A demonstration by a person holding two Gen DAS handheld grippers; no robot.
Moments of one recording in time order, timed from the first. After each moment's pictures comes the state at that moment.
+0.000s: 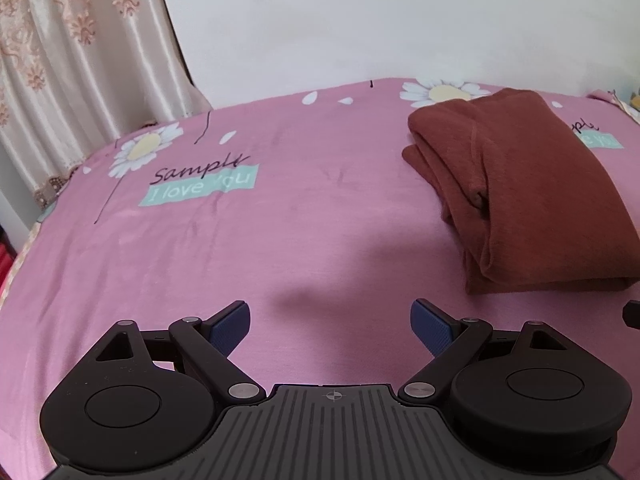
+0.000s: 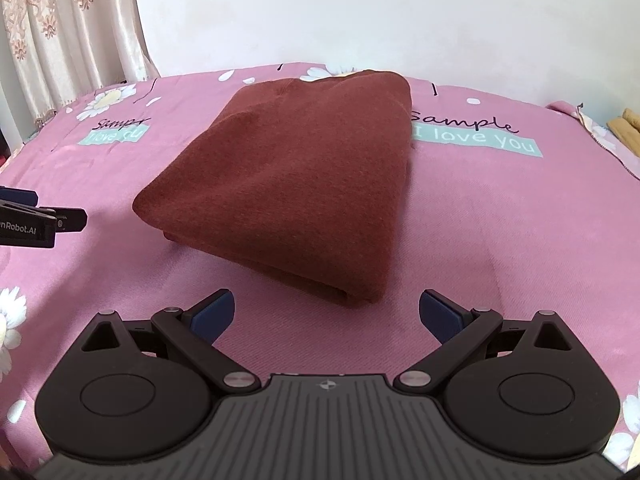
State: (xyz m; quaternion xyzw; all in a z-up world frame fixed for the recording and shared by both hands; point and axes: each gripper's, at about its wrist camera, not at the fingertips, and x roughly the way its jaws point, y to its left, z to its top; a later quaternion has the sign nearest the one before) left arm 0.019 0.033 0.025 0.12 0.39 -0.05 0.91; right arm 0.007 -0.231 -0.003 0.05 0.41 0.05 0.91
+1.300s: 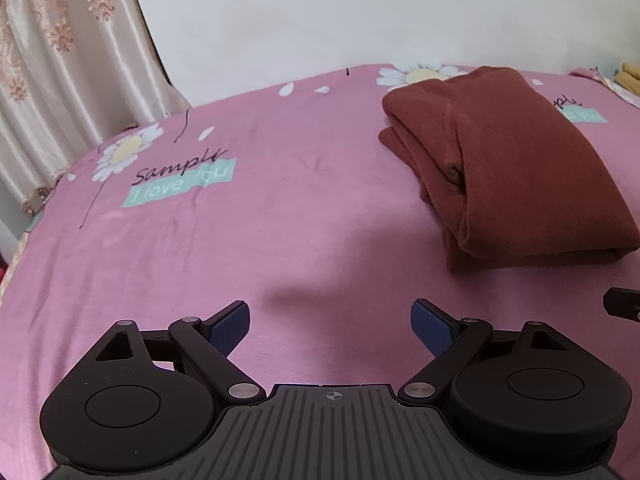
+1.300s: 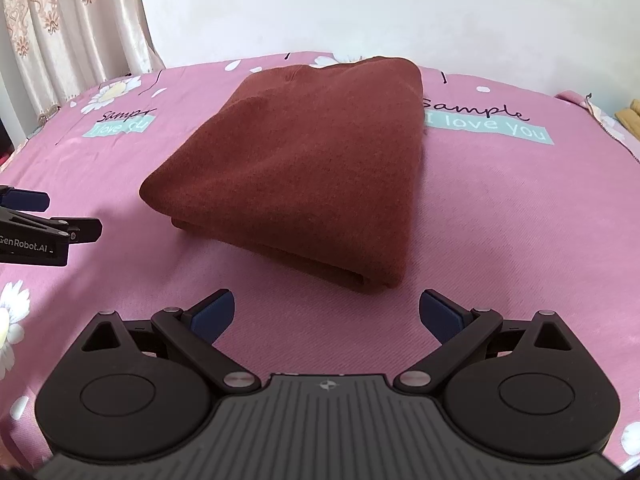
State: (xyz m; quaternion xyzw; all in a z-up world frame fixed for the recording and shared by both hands) left arm 0.014 0.025 0.016 0.14 0.40 -0.07 0.90; right arm 0.006 -0.222 -0.011 0.06 0.42 0.06 0.90
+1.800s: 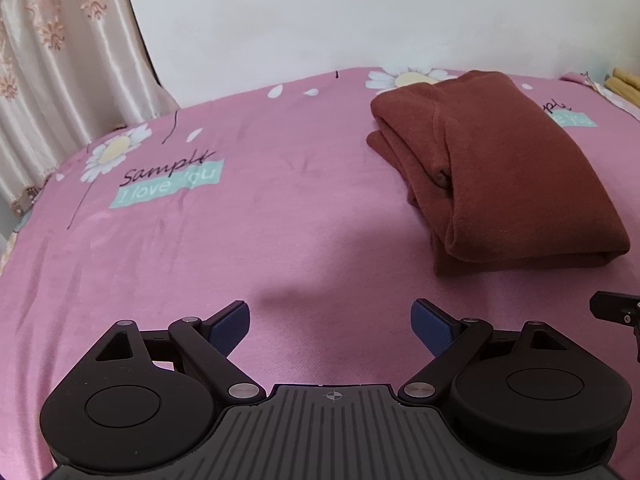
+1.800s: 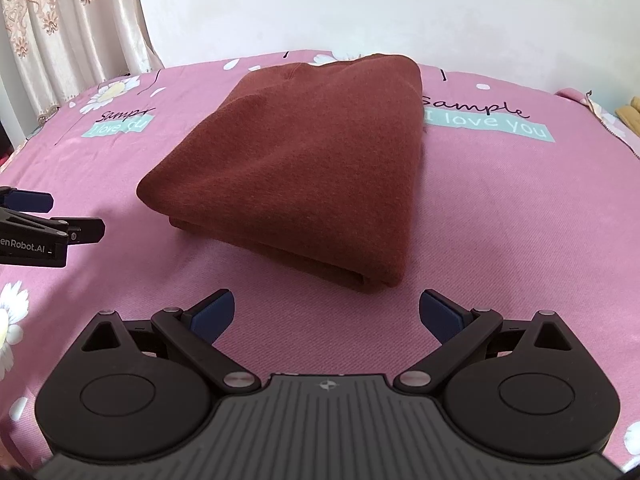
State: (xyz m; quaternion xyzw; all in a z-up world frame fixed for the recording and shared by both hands) left arm 0.014 0.024 0.015 0.13 0.40 -0.09 0.90; right arm 0.007 -0.222 -0.013 0.06 0.42 0.06 0.90
